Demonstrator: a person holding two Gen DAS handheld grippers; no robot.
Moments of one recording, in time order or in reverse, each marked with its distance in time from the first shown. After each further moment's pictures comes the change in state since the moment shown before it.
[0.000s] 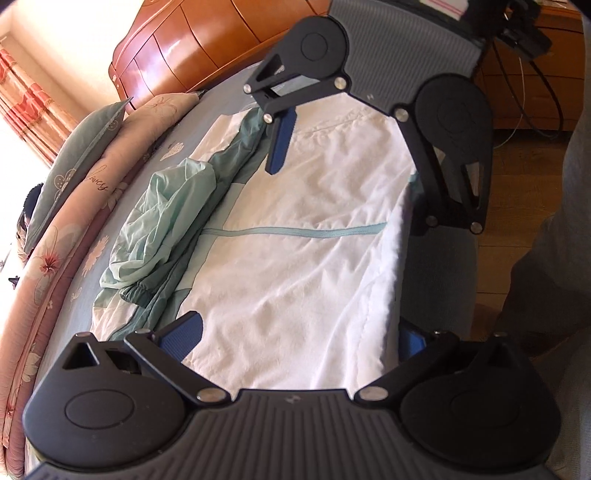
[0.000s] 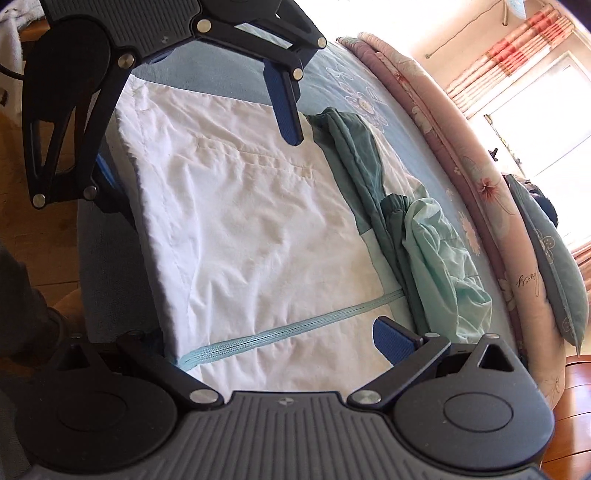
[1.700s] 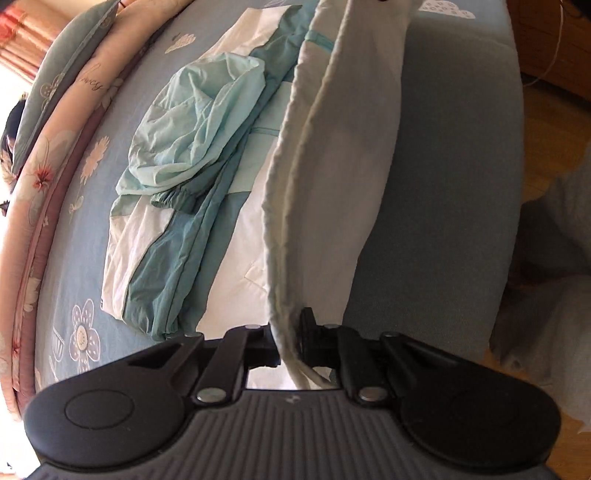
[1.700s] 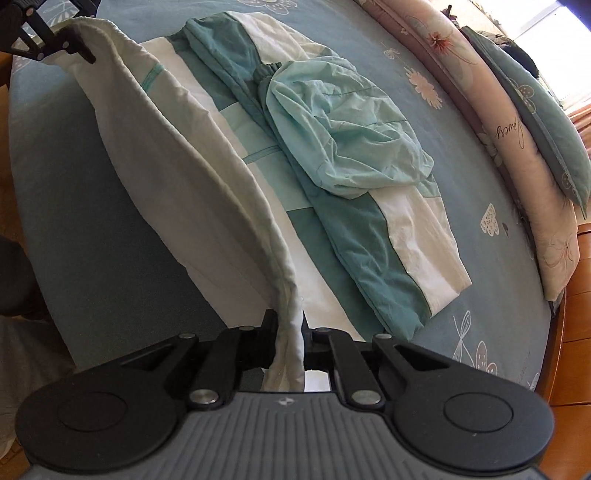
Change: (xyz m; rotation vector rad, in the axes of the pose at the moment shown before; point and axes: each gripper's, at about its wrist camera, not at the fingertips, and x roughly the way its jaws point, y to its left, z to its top) left arm 0.005 0.115 0.008 -0.127 0.417 -0.100; right arm -0.019 -0.170 -0.061 0.277 0.345 0.107
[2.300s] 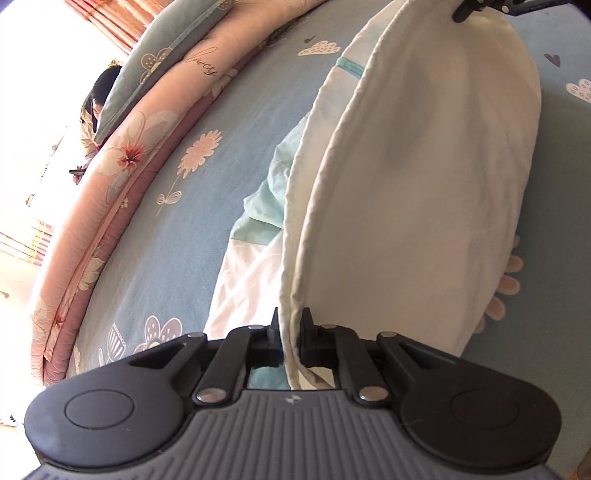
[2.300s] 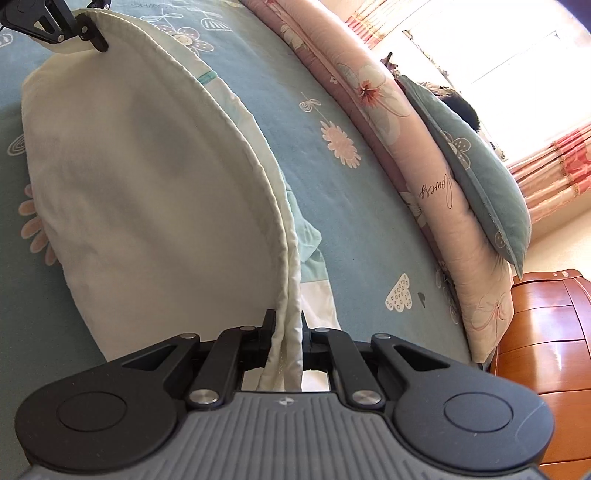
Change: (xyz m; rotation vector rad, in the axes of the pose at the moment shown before) left arm 0.043 0.130 0.048 -0.163 -0.080 0.239; right arm 0.037 -0.108 0.069 -0.044 -0.164 -0.238
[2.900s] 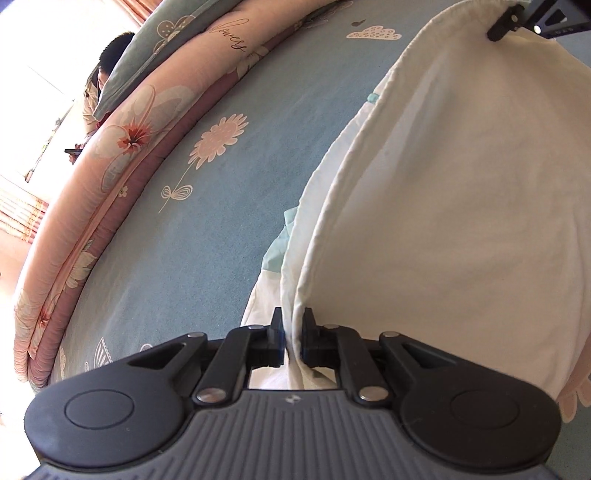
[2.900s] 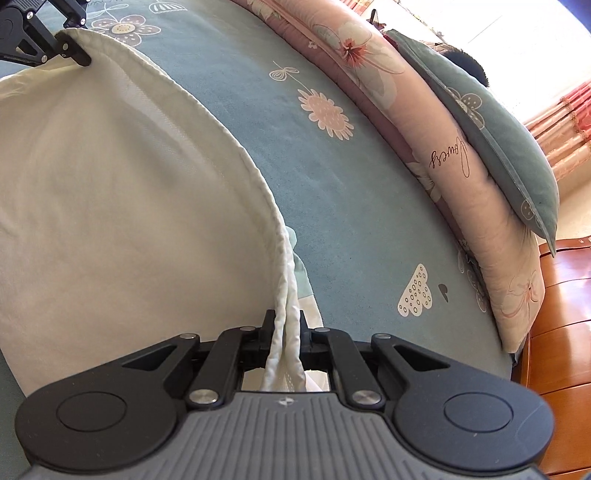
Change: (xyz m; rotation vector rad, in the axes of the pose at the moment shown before) left arm 0.104 0.052 0.022 -0.097 0.045 -0.039; right arm 0.113 -0.050 0.027 0.102 0.069 0.075
